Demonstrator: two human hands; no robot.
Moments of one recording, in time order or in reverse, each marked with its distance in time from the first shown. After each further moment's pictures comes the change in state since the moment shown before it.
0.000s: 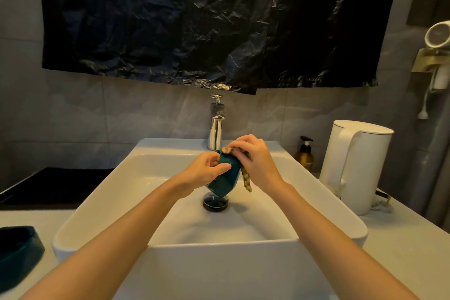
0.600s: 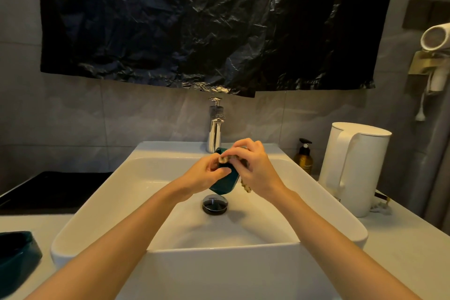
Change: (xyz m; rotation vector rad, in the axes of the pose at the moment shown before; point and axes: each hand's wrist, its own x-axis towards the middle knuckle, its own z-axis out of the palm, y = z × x) left_hand -0.004 0.000 -0.001 -0.033 -0.051 0.081; right_hand -0.008 -0.003 -0.002 -0.012 0.001 -0.113
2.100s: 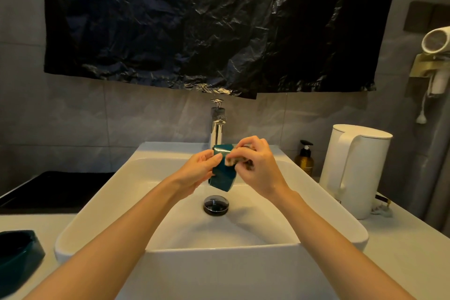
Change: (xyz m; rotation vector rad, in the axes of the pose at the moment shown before) left_hand 0.009 -0.006 -0.012 -0.330 0.050 -0.078; right_hand -0.001 0.001 -0.003 -0.112 0.115 -0.109
